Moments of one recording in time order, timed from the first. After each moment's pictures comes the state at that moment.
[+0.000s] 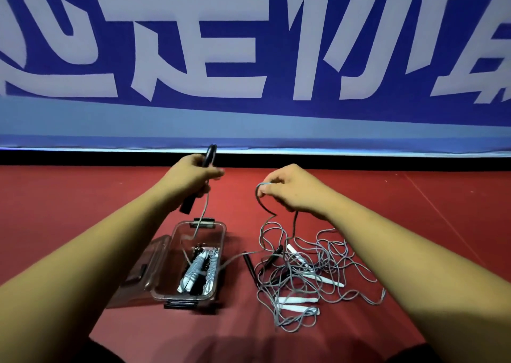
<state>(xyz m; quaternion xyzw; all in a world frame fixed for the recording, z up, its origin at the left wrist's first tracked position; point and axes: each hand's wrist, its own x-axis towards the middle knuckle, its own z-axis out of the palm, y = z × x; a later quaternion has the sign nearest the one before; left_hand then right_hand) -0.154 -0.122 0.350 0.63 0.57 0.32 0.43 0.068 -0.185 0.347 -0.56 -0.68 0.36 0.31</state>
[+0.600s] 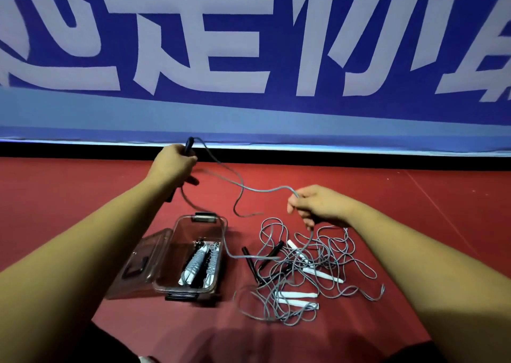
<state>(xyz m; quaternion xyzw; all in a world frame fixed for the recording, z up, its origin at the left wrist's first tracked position) -0.176 -0.105 0.346 0.60 0.64 0.35 0.33 0.123 -0.182 0.287 -0.58 -0.58 0.53 0.22</state>
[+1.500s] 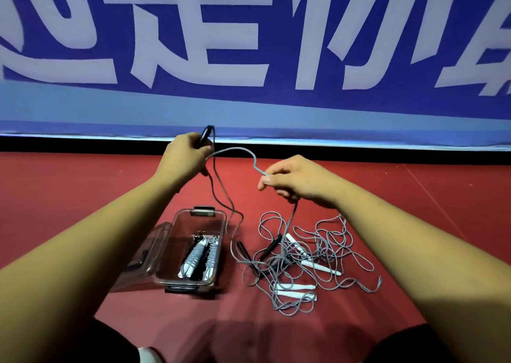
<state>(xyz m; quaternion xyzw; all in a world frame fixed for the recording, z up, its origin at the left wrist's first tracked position) -0.158 -0.118 0.349 0.68 0.60 0.34 0.25 0.075 -0.194 0.348 -0.52 -0.67 0.45 0.28</state>
